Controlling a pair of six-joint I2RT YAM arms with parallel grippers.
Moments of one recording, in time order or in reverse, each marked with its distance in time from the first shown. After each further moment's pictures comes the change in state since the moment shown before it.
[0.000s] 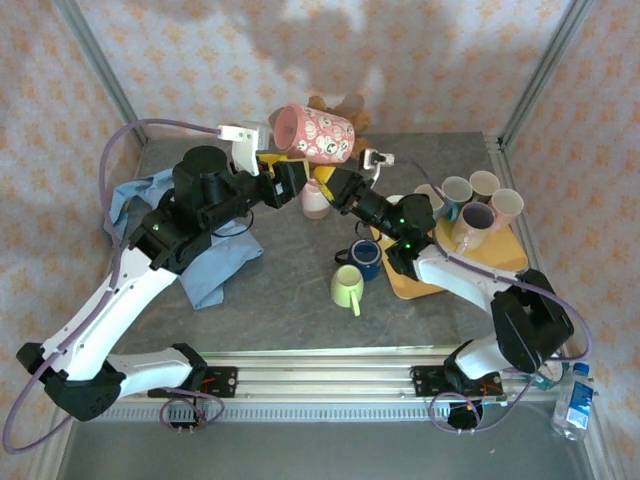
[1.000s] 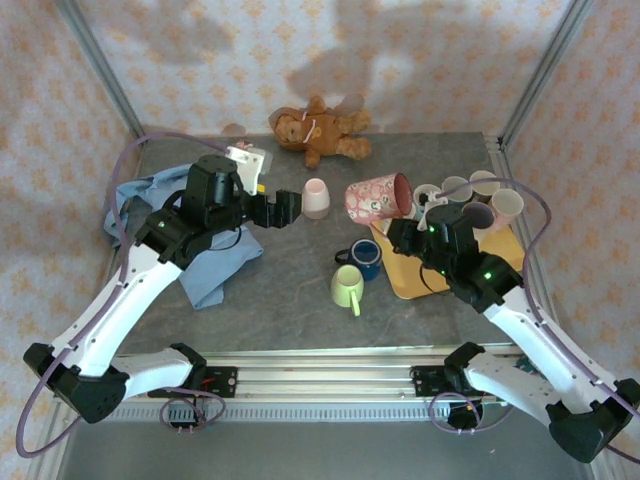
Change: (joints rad) left arm 0.103 0.005 -0.103 -0.227 0.058 0.128; right arm -0.051 -0.549 0.090 -1.640 0.548 -0.781
